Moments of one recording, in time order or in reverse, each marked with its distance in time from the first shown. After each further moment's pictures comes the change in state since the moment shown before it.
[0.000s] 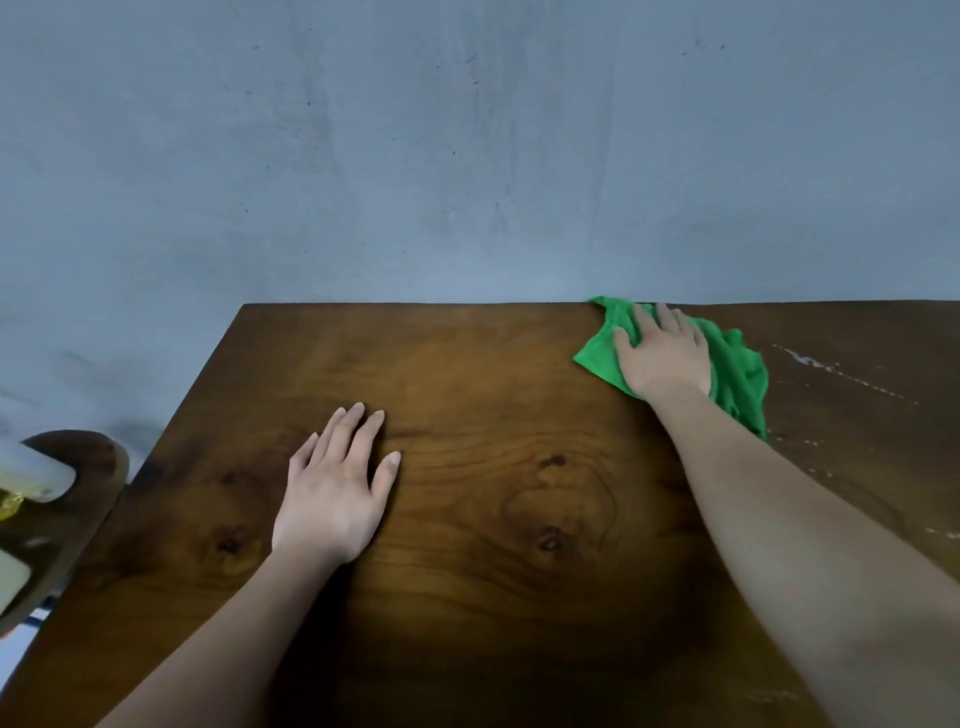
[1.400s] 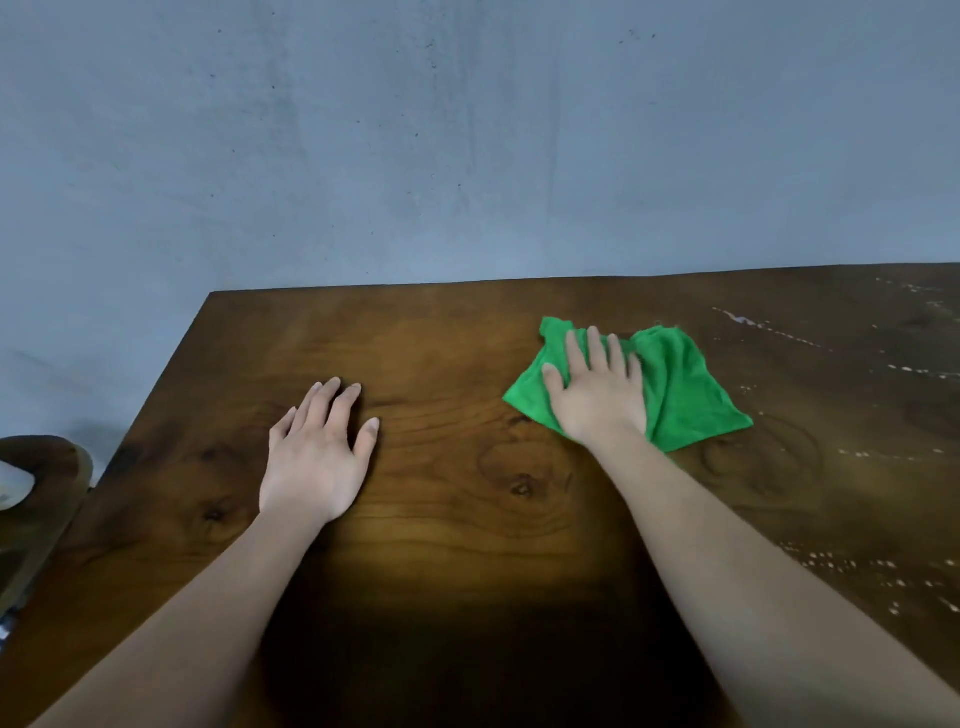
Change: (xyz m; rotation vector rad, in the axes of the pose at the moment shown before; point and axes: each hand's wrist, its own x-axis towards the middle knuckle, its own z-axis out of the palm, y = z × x) left_hand -0.003 0.004 -0.007 0.023 0.024 0.006; right_hand -0.132 -0.036 0.006 -0.075 -0.111 -0.036
